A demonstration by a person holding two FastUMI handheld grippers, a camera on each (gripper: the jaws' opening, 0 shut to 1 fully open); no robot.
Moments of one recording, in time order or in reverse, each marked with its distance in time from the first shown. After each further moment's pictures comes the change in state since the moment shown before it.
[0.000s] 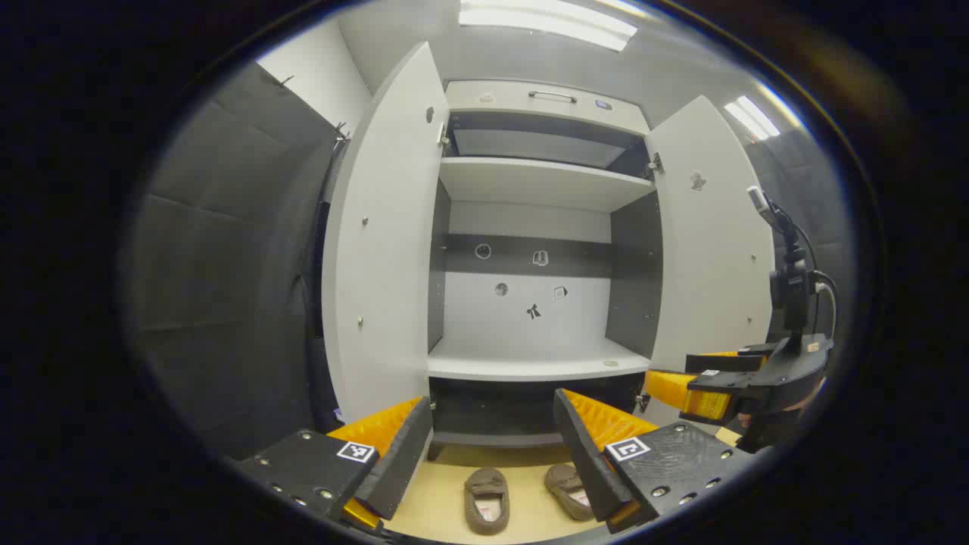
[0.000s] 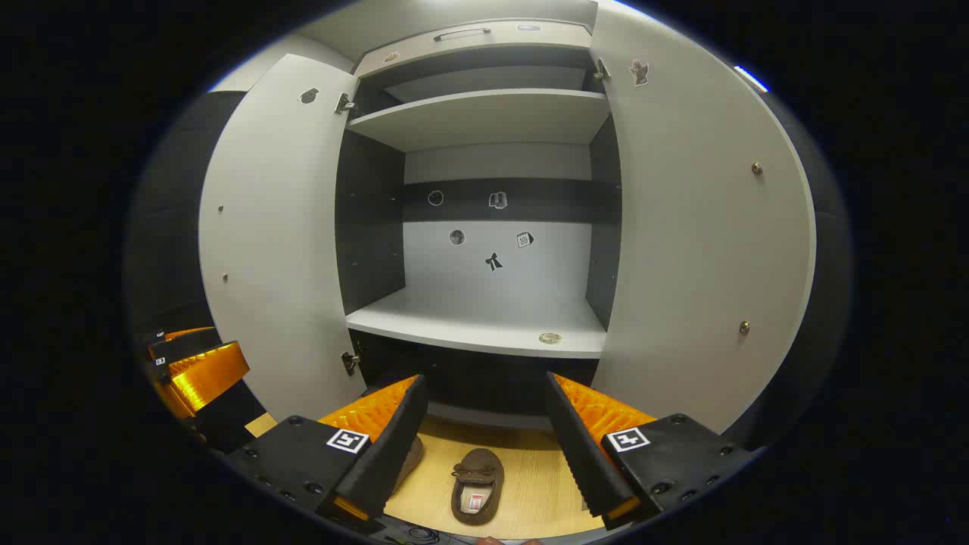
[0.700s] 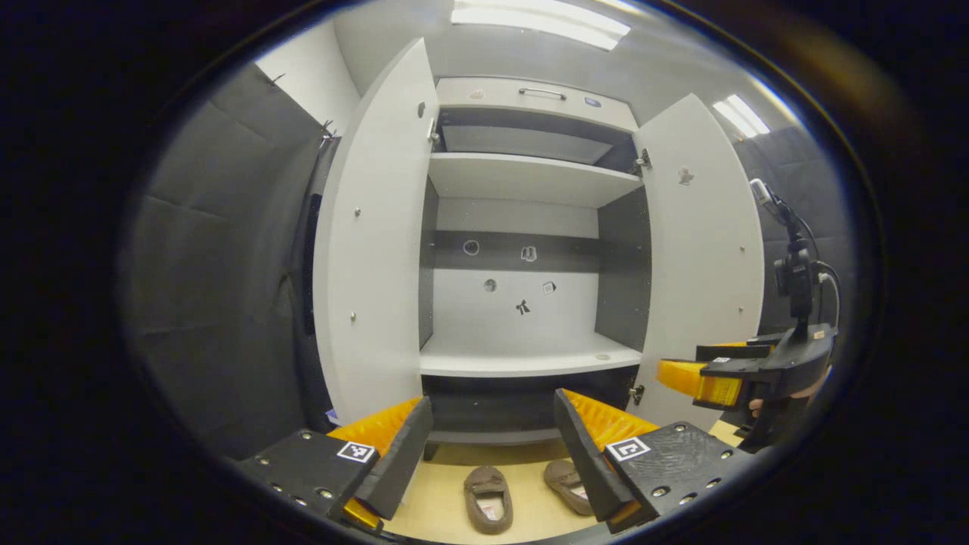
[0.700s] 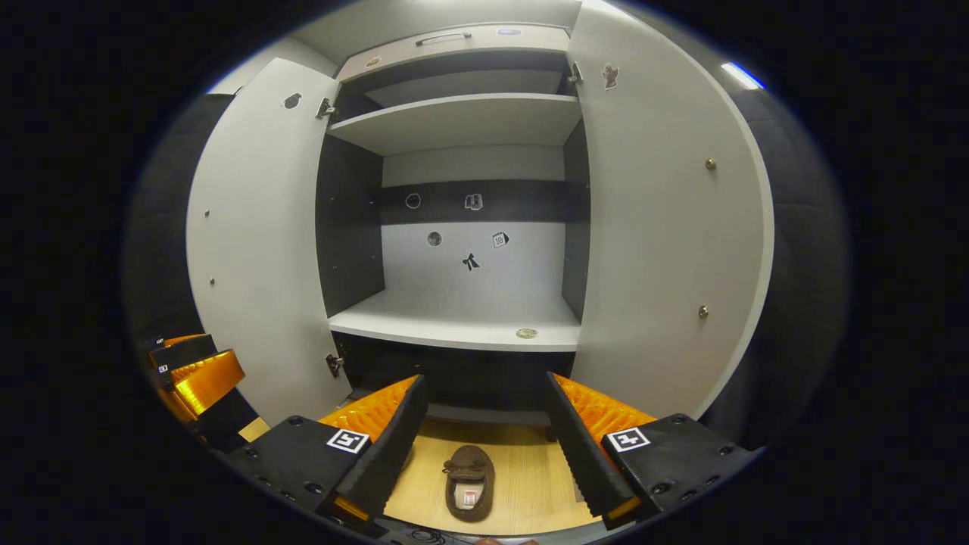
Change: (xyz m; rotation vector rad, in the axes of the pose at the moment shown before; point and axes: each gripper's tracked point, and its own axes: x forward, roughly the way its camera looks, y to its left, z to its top) left arm 0.004 0.000 -0.011 0.008 0.014 -0.084; right arm -0.021 -0.015 -0.004 0.024 -0.011 -0.108
